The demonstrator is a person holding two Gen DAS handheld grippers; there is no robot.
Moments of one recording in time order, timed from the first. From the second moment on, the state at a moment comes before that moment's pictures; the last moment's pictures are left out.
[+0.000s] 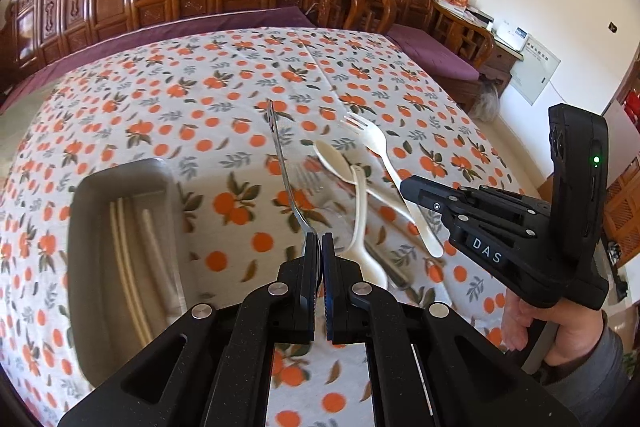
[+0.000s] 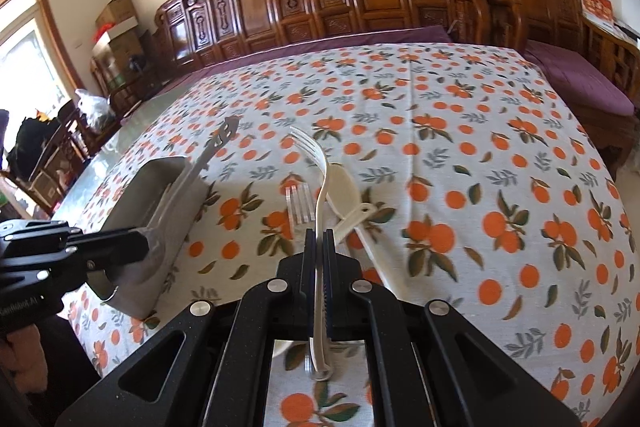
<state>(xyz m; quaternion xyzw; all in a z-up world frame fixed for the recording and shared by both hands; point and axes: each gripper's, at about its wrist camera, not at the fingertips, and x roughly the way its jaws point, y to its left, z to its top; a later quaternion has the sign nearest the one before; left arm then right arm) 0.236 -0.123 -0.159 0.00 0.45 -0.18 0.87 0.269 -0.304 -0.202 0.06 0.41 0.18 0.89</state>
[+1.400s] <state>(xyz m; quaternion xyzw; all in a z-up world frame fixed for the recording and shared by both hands) 0.247 0.014 -0.226 -0.05 0.50 -0.07 0.86 0.253 -0.233 -0.220 0.00 0.43 0.23 0.87</state>
